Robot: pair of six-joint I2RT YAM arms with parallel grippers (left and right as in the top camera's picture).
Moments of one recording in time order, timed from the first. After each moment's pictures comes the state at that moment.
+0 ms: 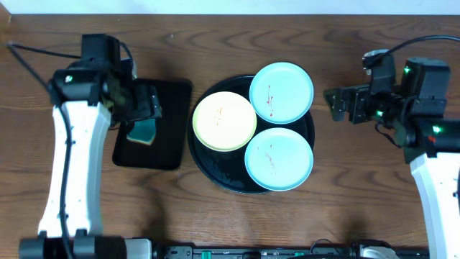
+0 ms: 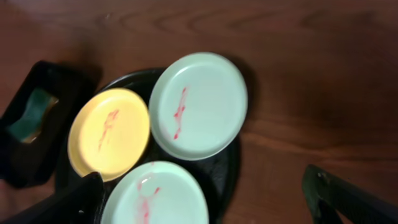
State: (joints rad) left arm 0.04 1.54 1.56 -1.31 0.06 -0.17; right arm -0.02 1.27 1.21 -0.74 -0.43 -0.03
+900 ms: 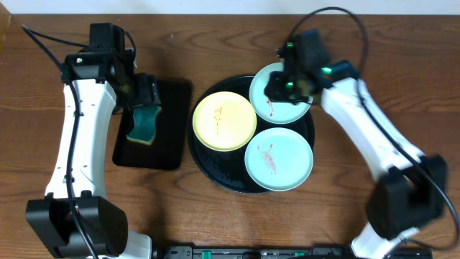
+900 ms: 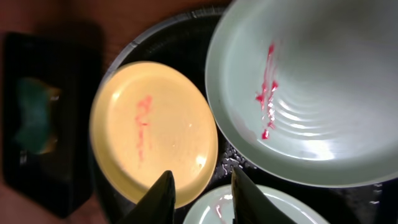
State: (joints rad) left arm 0.05 1.67 1.59 -1.21 0.00 -0.16; right arm 0.40 1.87 1.56 -0.81 -0.24 0.44
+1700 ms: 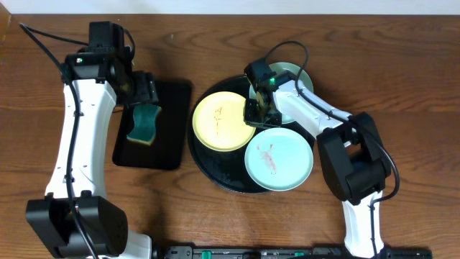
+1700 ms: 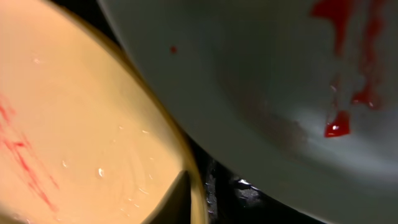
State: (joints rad) left arm 0.05 1.67 1.59 -1.17 -0.04 -0.16; right arm 0.52 2.18 1.59 -0.83 -0.18 0.63
